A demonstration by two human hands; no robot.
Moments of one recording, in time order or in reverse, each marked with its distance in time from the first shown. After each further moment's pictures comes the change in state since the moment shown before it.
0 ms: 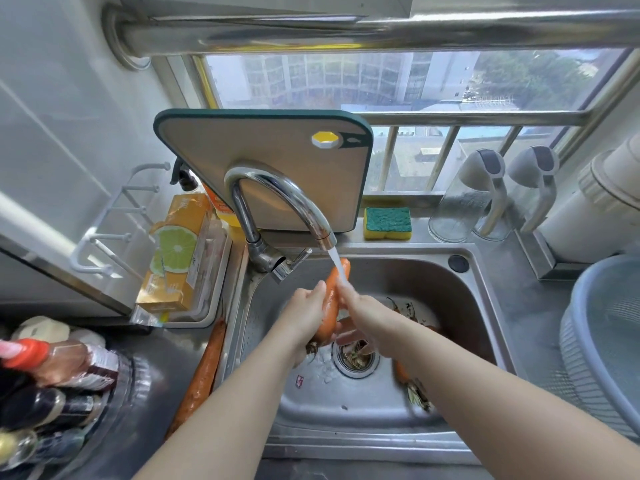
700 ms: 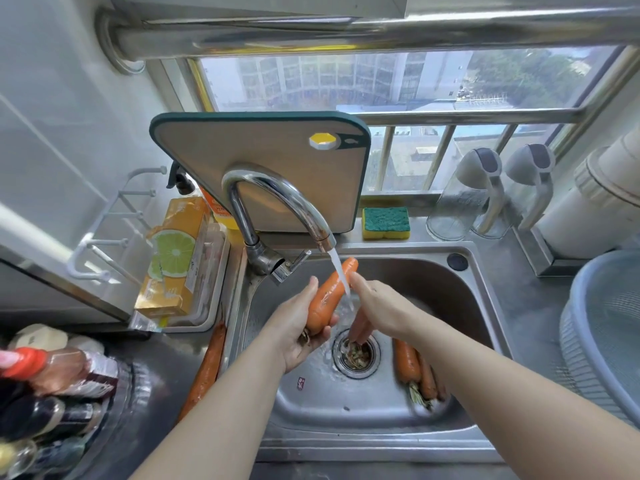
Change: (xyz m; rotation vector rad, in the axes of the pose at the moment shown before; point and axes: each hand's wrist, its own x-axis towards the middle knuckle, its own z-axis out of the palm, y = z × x) left_hand -0.004 0.000 -0.011 -0.460 -0.106 -0.162; right_hand -0.001 0.001 -0.023 -0.219 0.108 -0.214
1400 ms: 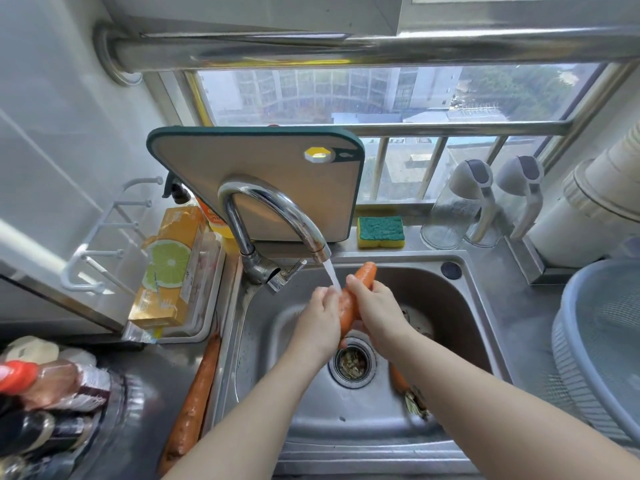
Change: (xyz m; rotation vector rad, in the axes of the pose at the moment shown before) left_hand 0.006 -0.010 0.030 0.641 0.130 0.410; right_hand 0.017 0.003 0.015 0.679 0.331 0.101
